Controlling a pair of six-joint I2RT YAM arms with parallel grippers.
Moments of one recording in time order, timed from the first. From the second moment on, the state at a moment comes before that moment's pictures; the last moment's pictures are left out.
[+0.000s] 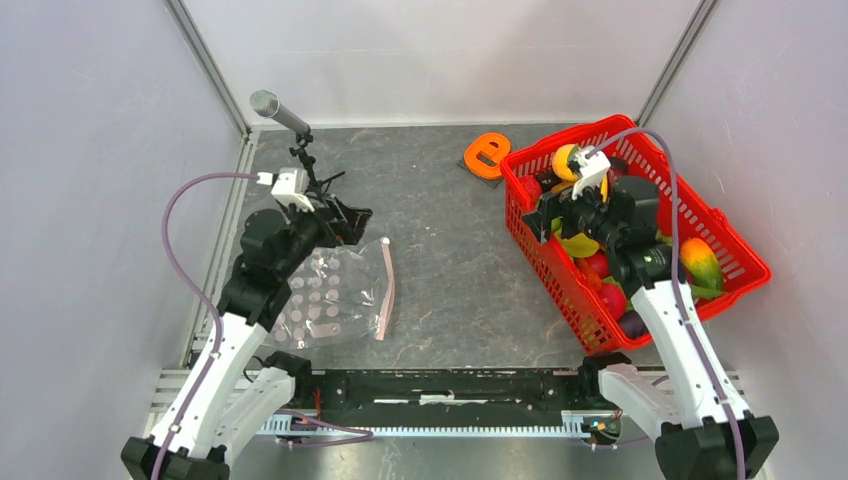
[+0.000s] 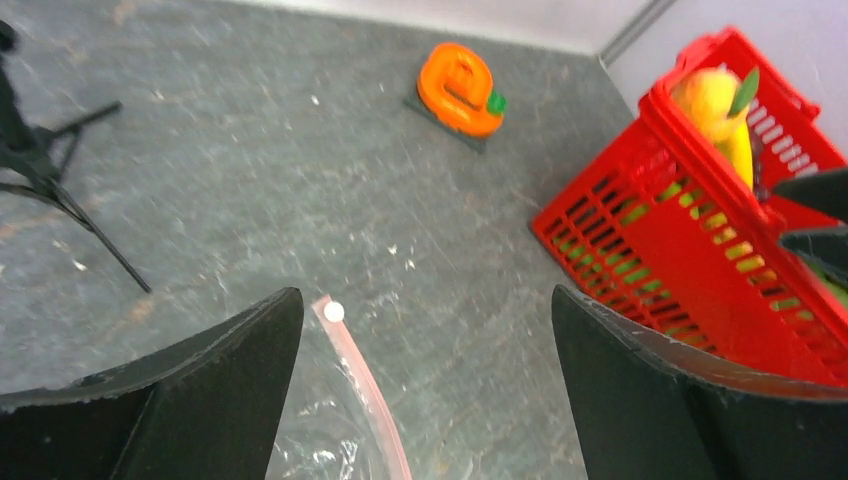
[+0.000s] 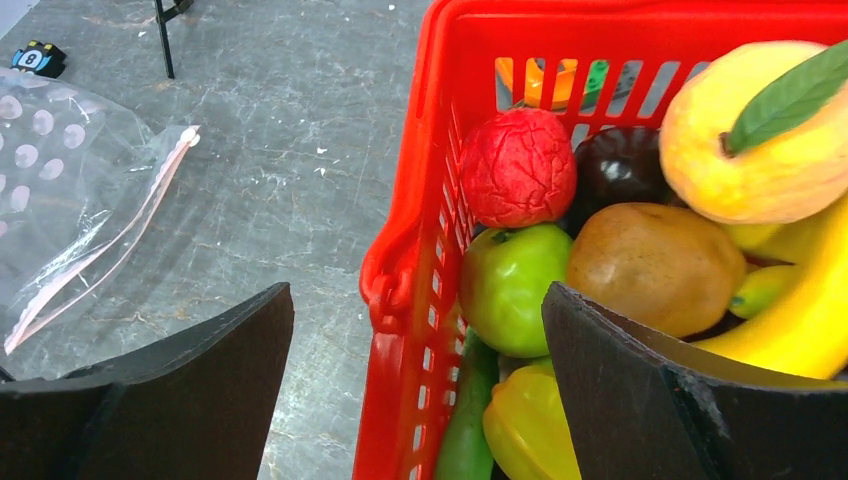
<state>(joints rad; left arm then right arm) -0.29 0.72 0.75 -0.16 0.12 -0.42 0.14 0.91 0.92 -0.38 -0.41 -0.06</state>
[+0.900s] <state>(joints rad) -0.40 0.96 0.83 -0.50 0.26 -0.36 0.32 1.77 1.59 -0.37 -0.31 -0.02</state>
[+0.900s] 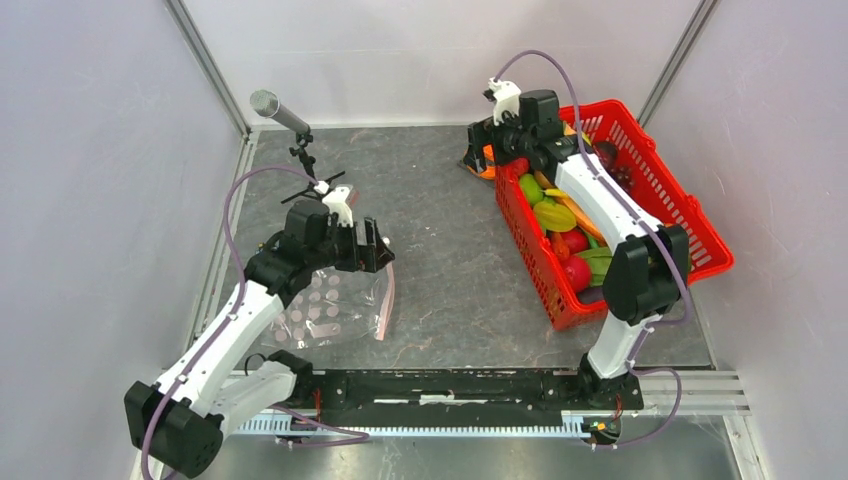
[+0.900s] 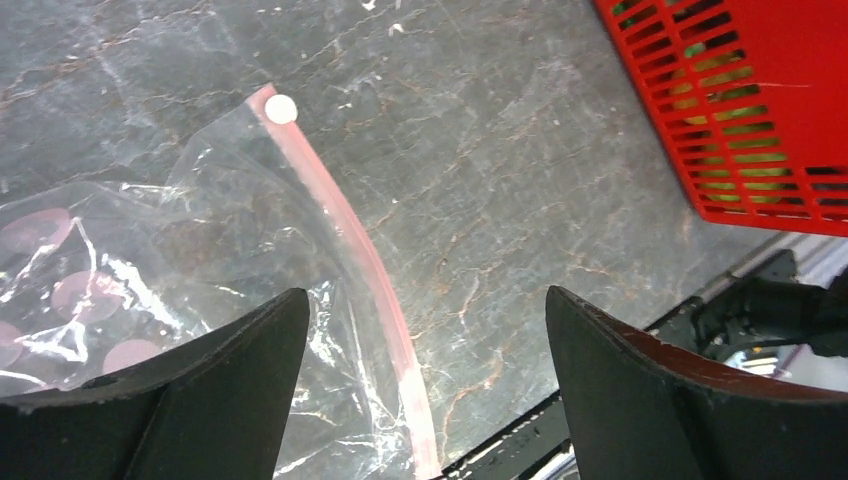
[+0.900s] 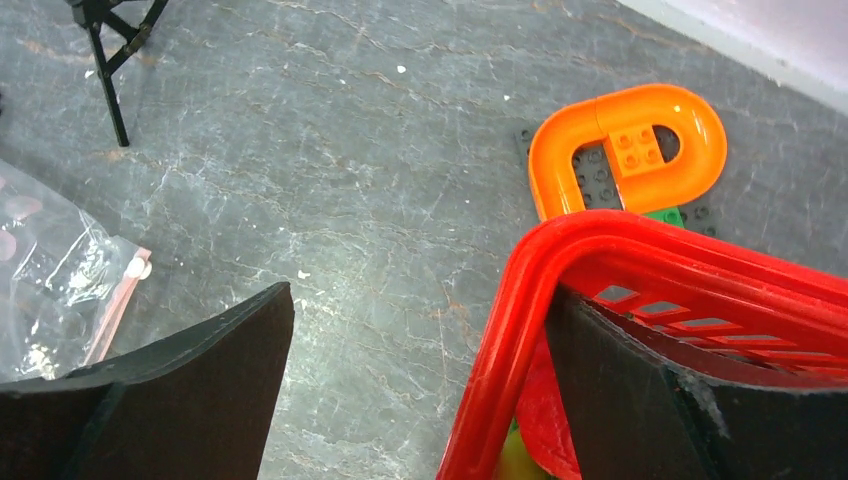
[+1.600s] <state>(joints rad) -0.79 1.24 0.89 -0.67 -0.23 -0.35 0.42 1.03 1.11 -0.17 -0.25 0.01</state>
